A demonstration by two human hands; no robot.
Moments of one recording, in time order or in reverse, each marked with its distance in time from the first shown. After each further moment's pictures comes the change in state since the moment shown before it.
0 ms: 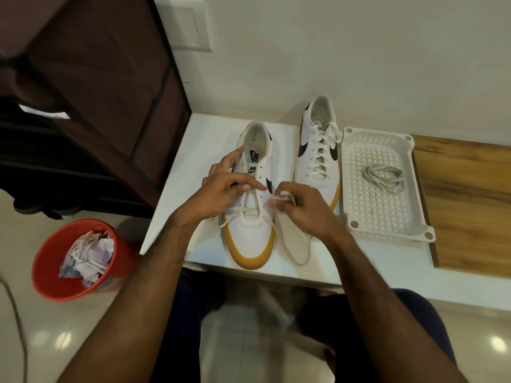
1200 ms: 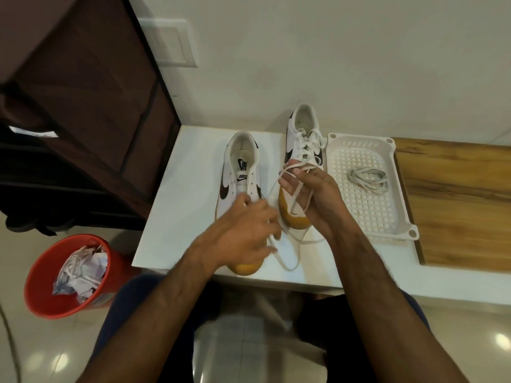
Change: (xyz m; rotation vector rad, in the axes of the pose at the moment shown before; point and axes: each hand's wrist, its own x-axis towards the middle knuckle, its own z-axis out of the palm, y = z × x) left_hand -0.030 0.053 0.046 0.710 -0.180 0.512; right_hand 0.007 -0.002 -0.035 1.297 0.251 0.241
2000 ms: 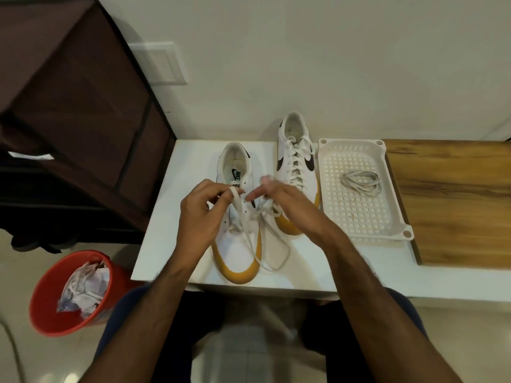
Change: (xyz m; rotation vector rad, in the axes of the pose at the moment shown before) left_hand -0.007 -0.017 -0.018 -0.701 0.716 -0.609; right_hand -0.026 -0.008 0.020 -0.964 -0.265 -0.070
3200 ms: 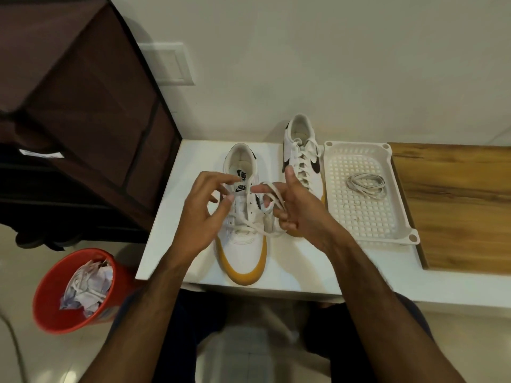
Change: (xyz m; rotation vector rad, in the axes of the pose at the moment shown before) left_hand 0.007 -0.010 -0.014 0.071 -0.084 0.156; right_hand 0.010 0.008 0.001 0.488 -0.091 0.113
